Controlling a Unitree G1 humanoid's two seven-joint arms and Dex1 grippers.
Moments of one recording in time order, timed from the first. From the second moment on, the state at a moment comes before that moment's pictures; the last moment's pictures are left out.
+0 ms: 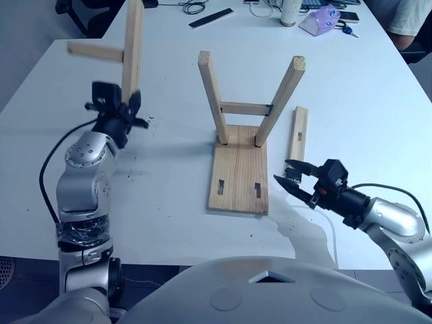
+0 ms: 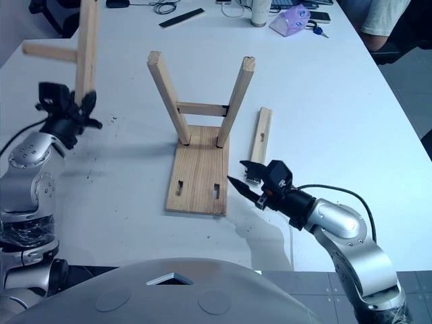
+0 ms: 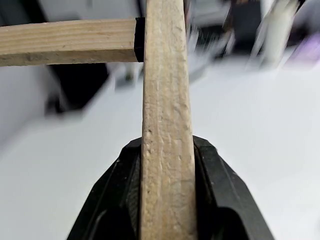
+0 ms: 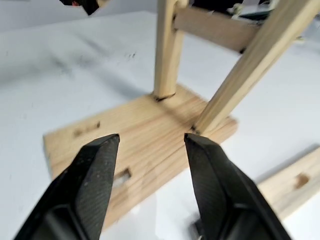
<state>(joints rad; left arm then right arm) -0.13 0.45 0.19 -0.35 -0.25 0.41 -0.24 0.39 -0.62 -0.06 -0.76 0.53 0.48 0.61</state>
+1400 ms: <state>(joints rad) -0.10 0.43 -0.12 -0.26 0.17 -0.69 -0.31 -0.27 -0.67 -0.10 -0.77 1.32 0.72 0.22</state>
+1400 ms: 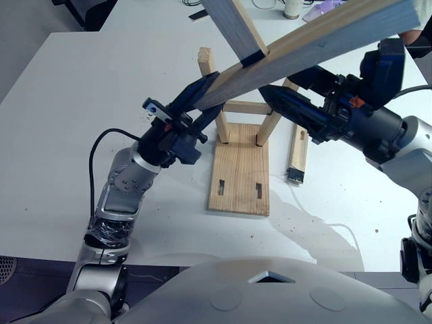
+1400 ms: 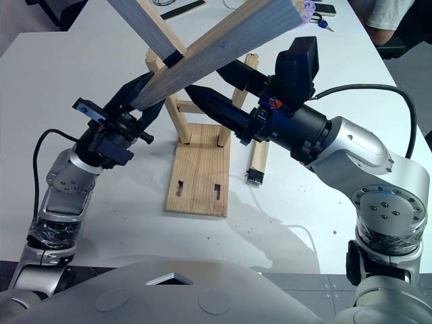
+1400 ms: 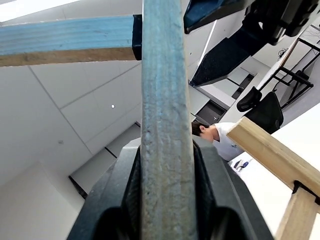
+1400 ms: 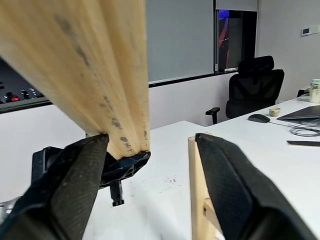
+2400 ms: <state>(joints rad) -0.04 0.46 -0.20 -0.27 0.02 -0.57 -0.44 -0.26 -0.67 -0.11 -0.81 1.24 0.69 0.27</state>
